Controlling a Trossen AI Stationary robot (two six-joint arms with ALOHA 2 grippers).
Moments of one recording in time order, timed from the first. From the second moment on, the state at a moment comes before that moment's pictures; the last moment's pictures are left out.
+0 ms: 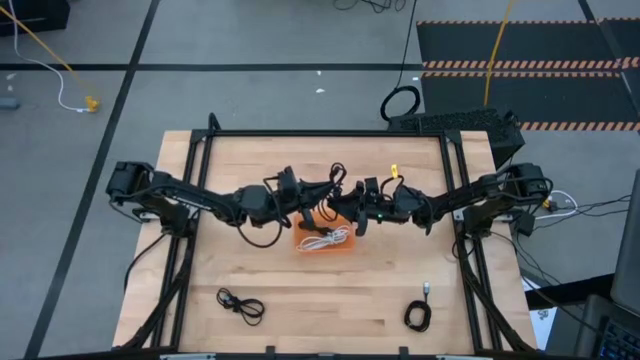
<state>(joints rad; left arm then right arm) -0.11 1.53 0.84 0.84 -0.46 -0.21 0.04 1.52 0.59 1.06 0.15 0.61</state>
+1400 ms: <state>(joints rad) -0.13 1.12 0.84 0.07 -0.66 -0.26 0.00 1.44 0.59 0.63 -0.06 0.61</state>
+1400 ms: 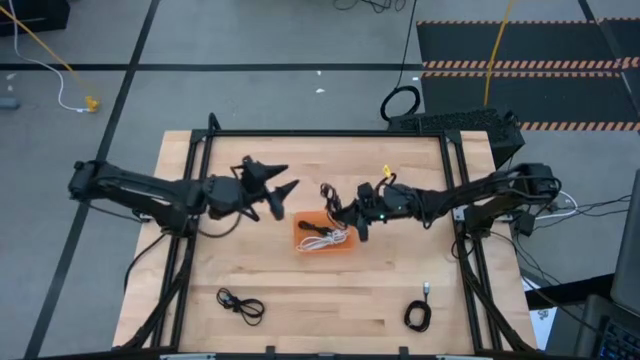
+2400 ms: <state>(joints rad) -0.26 1.04 0.84 -0.12 -0.65 -0.39 0.08 1.54 0.59 0.68 -0.05 0.45</state>
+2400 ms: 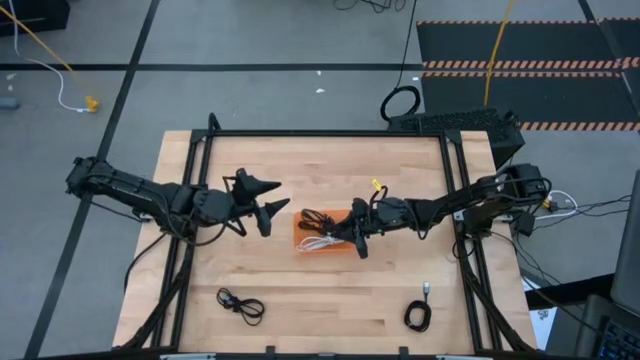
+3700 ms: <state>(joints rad) -0.26 1.05 0.84 -0.13 -0.65 -0.38 0.08 1.62 0.59 0.72 -0.02 0.50</state>
